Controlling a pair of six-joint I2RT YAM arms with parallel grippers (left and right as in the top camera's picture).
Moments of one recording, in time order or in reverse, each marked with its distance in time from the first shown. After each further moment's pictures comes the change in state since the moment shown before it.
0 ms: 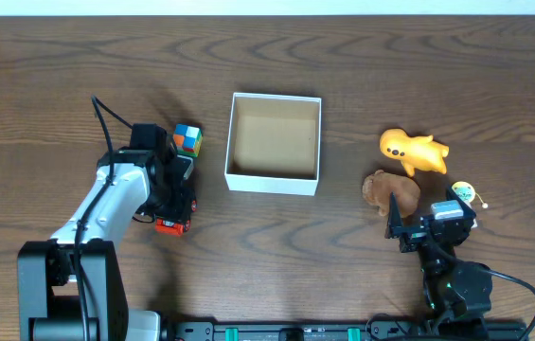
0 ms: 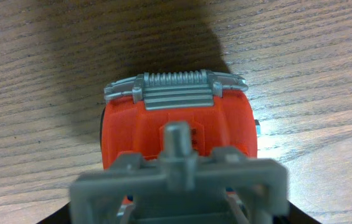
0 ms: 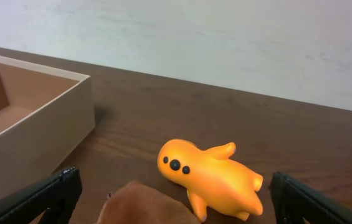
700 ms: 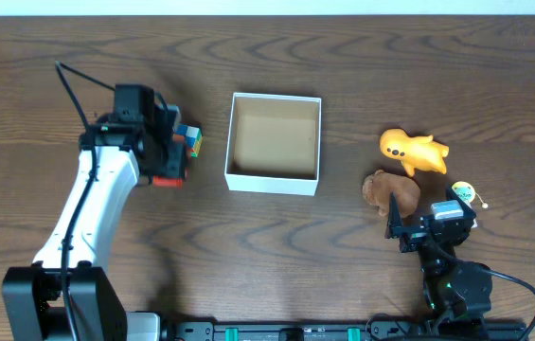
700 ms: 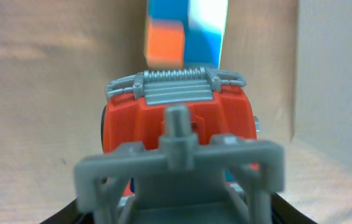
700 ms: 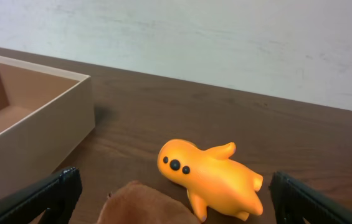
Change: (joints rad) left arm 0.000 -0.049 0.257 0.008 0.003 -0.157; right arm 0.000 0.000 0.000 0.000 0.000 0.000
